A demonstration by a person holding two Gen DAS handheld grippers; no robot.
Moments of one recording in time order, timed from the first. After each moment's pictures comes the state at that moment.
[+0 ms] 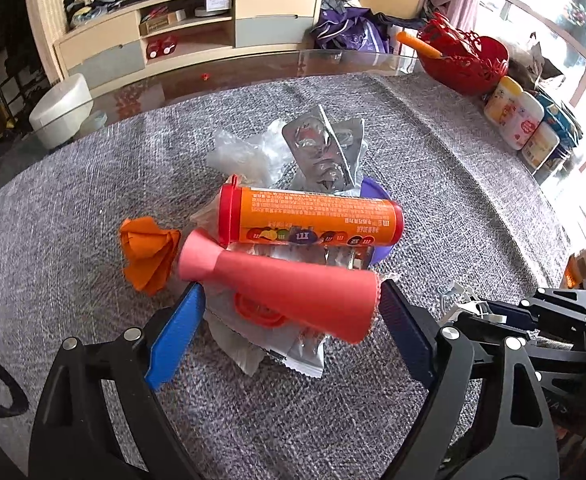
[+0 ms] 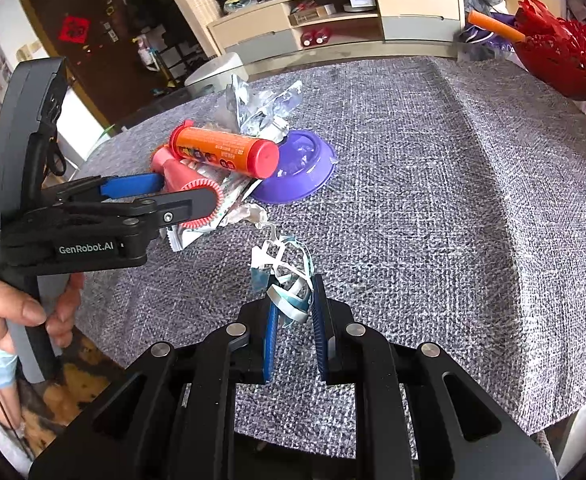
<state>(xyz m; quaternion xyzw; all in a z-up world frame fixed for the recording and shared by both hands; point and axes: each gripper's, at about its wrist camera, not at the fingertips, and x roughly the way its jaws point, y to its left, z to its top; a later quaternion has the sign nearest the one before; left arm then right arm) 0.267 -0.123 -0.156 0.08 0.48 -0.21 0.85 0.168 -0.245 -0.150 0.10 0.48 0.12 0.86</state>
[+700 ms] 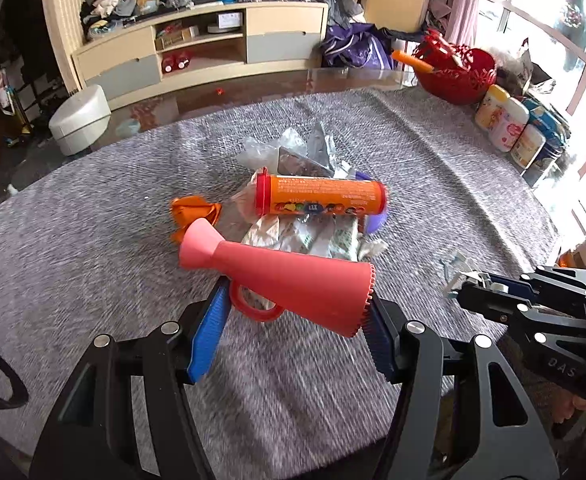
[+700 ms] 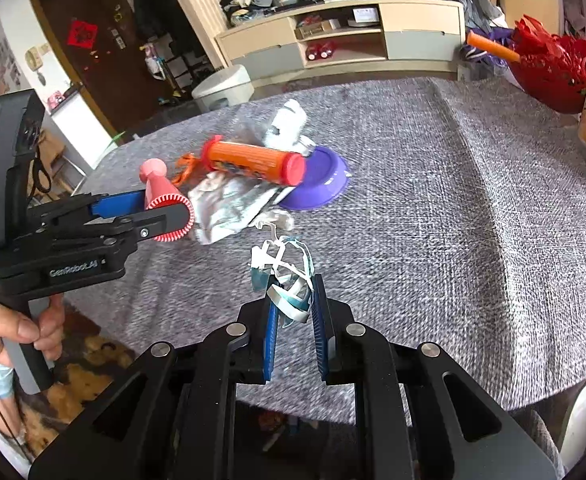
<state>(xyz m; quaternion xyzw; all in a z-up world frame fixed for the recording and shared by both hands) 0.212 -0.090 -0.119 0.07 0.45 -0.20 0.87 0.144 -0.232 -0.121 0.09 0.46 0.13 0.88</state>
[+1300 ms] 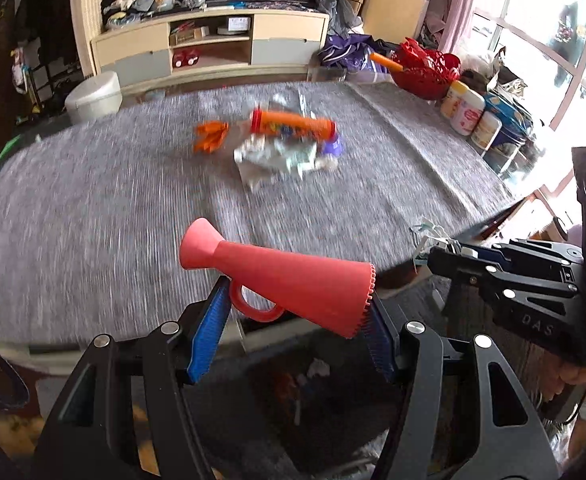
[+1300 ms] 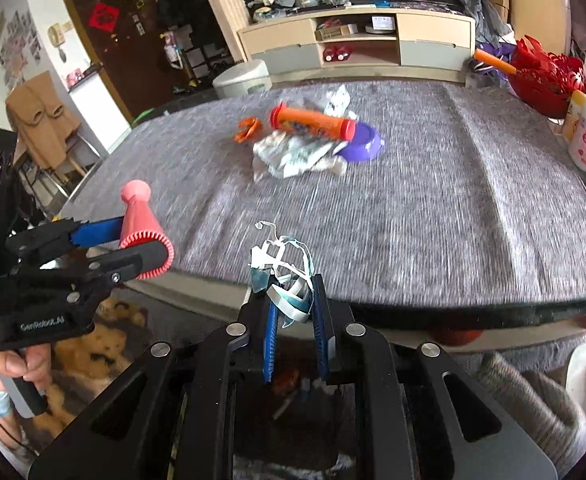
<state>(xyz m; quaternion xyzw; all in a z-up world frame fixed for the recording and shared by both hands) 0.080 -0.052 -0.111 0.03 0.45 -0.20 0.87 0.055 -0.191 -0.108 0.06 0.46 0.13 0.87</state>
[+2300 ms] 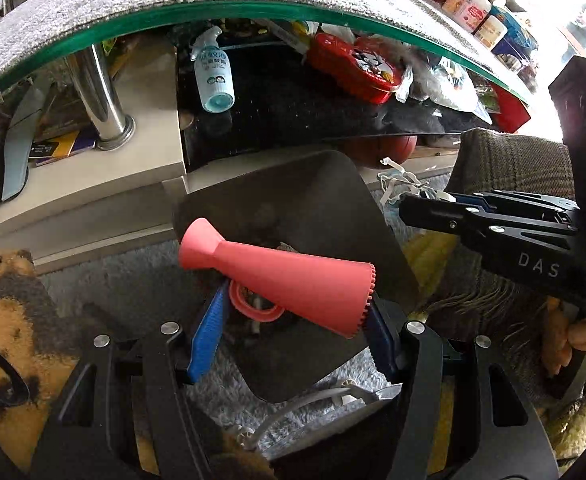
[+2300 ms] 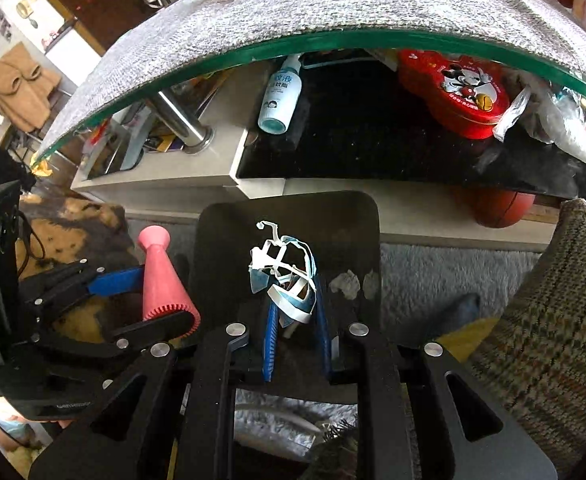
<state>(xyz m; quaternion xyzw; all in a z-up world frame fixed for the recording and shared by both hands) 0.008 -0.050 -0.260 0.00 0.58 -0.23 0.79 0.008 -0.174 -0.227 0.09 0.58 0.13 0.80</state>
